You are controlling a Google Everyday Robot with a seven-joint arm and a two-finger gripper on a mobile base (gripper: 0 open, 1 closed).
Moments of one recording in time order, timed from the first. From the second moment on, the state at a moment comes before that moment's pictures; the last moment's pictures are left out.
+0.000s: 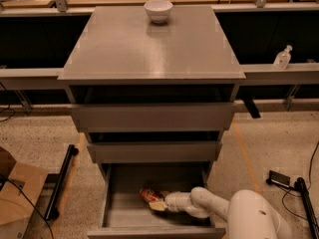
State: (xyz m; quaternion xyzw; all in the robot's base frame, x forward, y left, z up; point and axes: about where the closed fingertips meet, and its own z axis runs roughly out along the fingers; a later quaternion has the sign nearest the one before) arm 0.581 0.014 0.133 -0.34 0.81 0.37 0.32
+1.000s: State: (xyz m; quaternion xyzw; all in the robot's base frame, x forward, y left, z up) arm 0.580 0.009 0.119 -0.33 0.81 0.36 0.31
